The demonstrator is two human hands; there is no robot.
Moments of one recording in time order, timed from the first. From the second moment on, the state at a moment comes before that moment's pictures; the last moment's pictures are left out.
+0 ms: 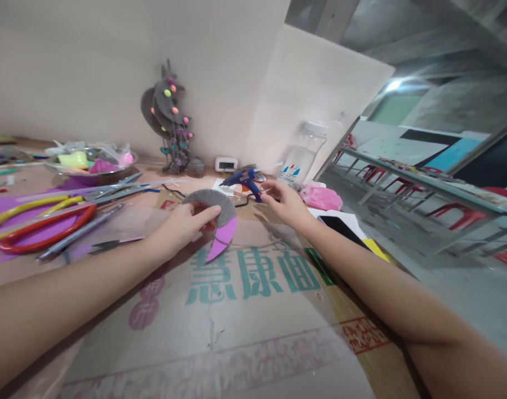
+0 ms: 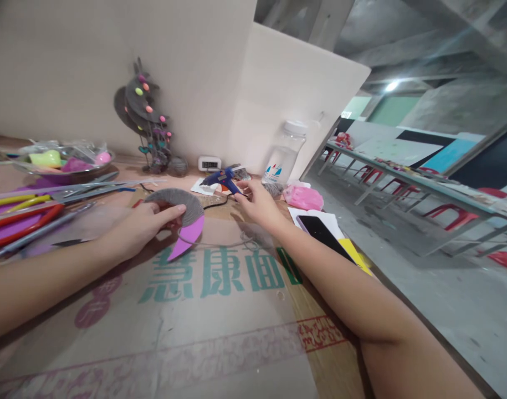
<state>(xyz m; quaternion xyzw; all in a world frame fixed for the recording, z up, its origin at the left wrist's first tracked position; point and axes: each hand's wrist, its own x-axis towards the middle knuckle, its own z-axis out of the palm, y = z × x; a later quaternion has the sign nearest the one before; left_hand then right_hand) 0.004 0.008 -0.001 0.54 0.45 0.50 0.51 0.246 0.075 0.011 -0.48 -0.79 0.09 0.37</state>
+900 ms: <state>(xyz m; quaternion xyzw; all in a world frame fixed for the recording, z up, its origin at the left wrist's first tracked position) 0.005 0.009 0.004 0.57 0.45 0.49 0.49 0.209 0.137 0.013 -0.58 -0.72 0.18 0.33</state>
